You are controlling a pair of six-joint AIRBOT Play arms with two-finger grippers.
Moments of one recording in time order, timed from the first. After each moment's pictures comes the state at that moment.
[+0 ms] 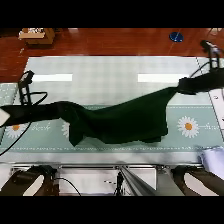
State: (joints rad) left arm -0.13 -0.75 0.68 1.14 -0.97 -1.61; right arm -0.06 -1.14 1.19 -1.20 1.26 1.44
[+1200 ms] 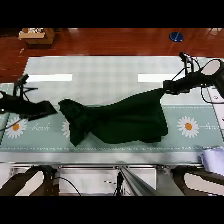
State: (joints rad) left arm 0.18 -0.99 0.80 1.19 -1.30 -1.46; right arm -0.04 -1.37 1.17 -1.18 1.11 1.41
